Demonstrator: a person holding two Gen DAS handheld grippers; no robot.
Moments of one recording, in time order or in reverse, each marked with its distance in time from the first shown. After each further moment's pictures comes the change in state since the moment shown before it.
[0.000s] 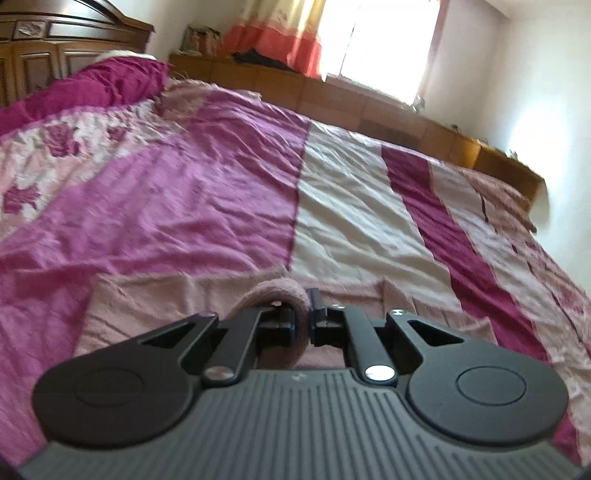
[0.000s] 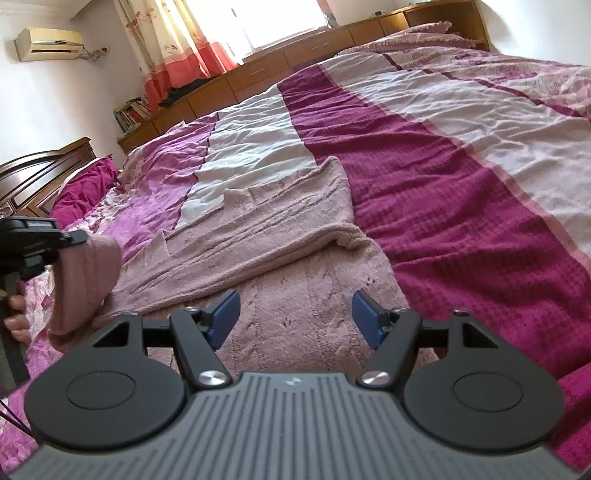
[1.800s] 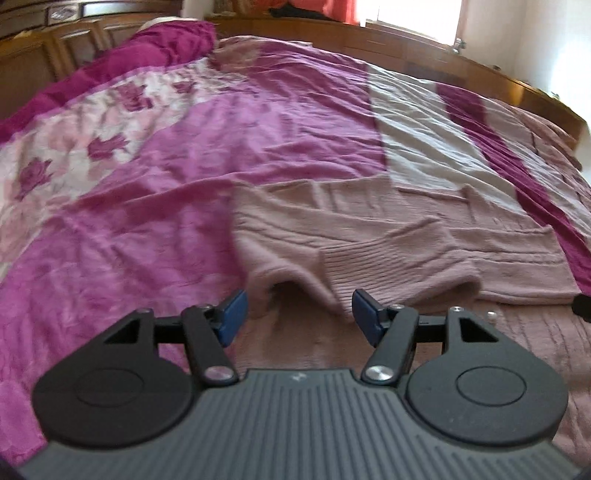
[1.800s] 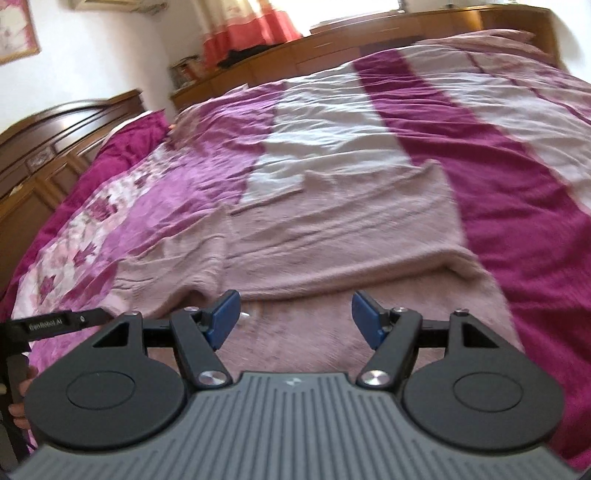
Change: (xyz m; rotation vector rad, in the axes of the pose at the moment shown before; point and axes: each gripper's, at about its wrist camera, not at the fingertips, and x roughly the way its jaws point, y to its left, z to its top) left arm -0.066 0.089 -0.048 0.044 0.166 0.187; right arm 0.041 0.086 0.029 -0.197 0.109 0.145
